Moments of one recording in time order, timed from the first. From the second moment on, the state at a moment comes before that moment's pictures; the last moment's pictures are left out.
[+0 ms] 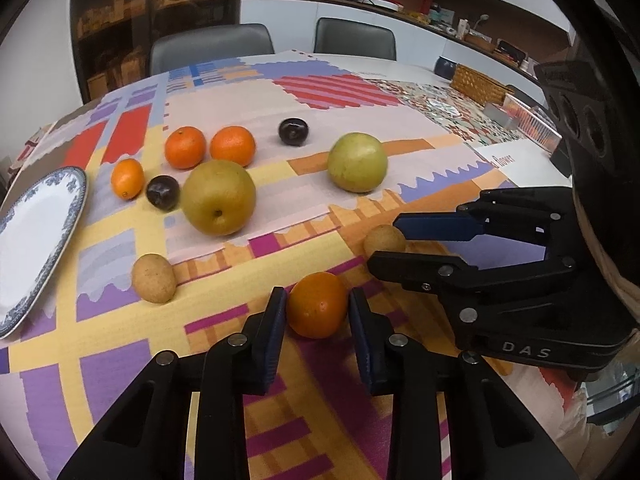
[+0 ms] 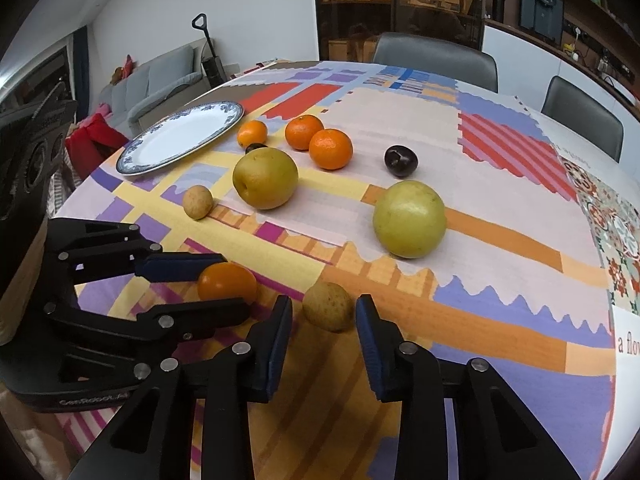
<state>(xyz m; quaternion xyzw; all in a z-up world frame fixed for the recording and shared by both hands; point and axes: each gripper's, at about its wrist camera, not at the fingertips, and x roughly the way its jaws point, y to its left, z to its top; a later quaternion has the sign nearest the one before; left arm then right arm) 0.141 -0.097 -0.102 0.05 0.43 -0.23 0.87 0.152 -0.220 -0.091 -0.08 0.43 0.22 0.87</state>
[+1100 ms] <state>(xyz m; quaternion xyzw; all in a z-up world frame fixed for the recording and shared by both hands) 0.125 0.024 -0.045 0.01 0.38 -0.08 0.92 0.152 -0.133 -0.036 -0.03 0.38 0.26 0.89</state>
